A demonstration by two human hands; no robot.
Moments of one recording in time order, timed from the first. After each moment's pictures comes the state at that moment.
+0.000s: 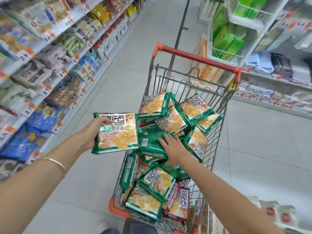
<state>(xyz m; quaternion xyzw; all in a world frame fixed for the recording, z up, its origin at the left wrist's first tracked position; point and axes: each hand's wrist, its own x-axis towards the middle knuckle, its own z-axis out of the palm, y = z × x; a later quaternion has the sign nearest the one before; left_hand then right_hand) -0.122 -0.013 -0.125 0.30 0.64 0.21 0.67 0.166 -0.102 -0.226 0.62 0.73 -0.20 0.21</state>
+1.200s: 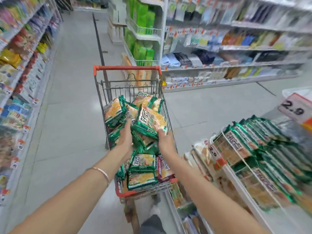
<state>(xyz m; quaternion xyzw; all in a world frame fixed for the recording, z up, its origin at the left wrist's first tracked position) -0.048 -0.162 -0.067 0.41 0.45 0.16 0.78 0.040 -0.264 -0.073 0.82 0.07 -0.28 -0.50</state>
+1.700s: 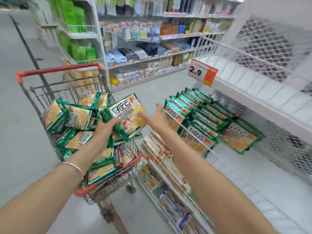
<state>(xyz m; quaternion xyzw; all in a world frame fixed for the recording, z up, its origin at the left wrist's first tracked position) -0.007 -0.274 -0.048 0.63 0.40 0.09 0.66 0.095 -0.420 -0.016 0.87 0.11 -0.17 -0.45</state>
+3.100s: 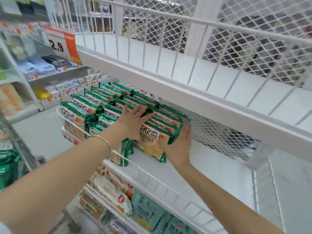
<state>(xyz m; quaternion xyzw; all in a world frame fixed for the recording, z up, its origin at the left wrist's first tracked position) 0.253 -0.607 -0.094 0.98 -0.18 -0.06 -0.08 0.196 -0.804 -0.155 0.90 -0.01 0.17 -0.40</state>
